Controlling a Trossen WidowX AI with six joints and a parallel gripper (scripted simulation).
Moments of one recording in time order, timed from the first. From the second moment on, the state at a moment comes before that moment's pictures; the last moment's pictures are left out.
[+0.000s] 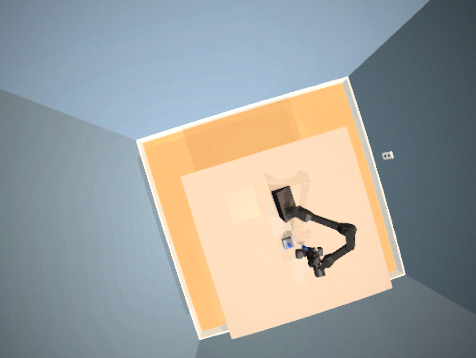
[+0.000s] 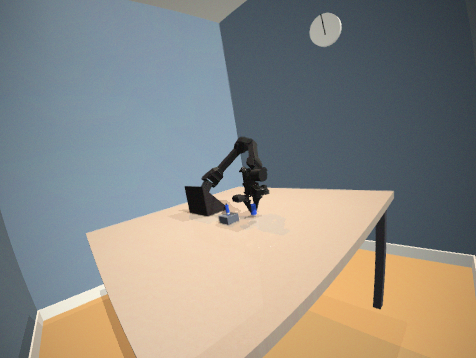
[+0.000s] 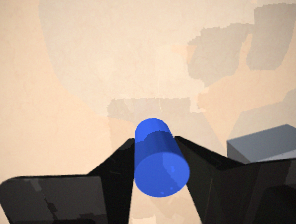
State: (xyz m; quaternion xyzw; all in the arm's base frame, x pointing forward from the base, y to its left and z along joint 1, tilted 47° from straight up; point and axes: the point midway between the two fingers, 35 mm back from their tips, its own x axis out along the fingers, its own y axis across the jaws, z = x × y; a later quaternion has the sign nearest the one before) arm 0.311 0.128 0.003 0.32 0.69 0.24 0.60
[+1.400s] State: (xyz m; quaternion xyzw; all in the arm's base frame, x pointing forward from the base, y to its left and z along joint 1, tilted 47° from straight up) arm 0.292 0.017 0.009 0.31 0.69 0.23 0.62
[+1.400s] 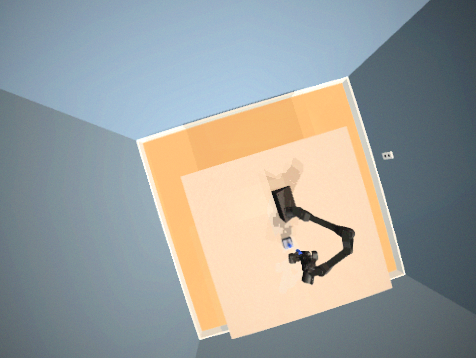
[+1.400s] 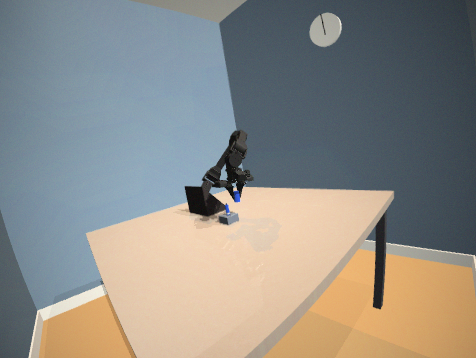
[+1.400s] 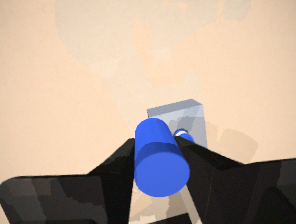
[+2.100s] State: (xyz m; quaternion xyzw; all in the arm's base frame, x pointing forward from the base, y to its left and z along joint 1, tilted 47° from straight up) arm 0.257 -0.027 -0.007 0.31 0.69 0.24 0.61
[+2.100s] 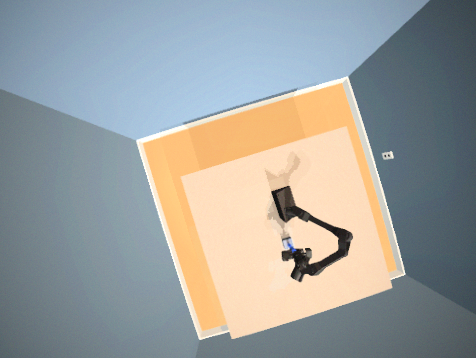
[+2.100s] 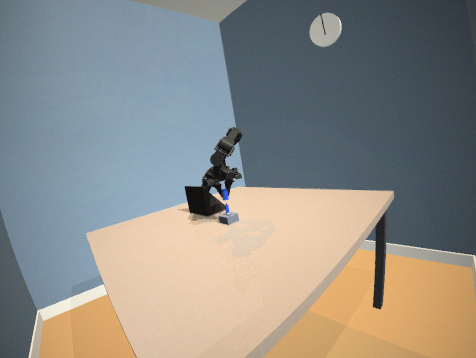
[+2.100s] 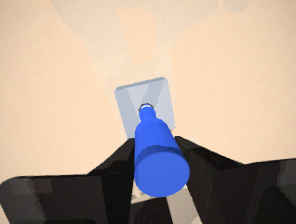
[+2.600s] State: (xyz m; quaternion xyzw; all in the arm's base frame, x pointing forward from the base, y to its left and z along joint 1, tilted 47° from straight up) arm 0.256 -0.014 -0.020 0.31 0.69 0.24 0.61
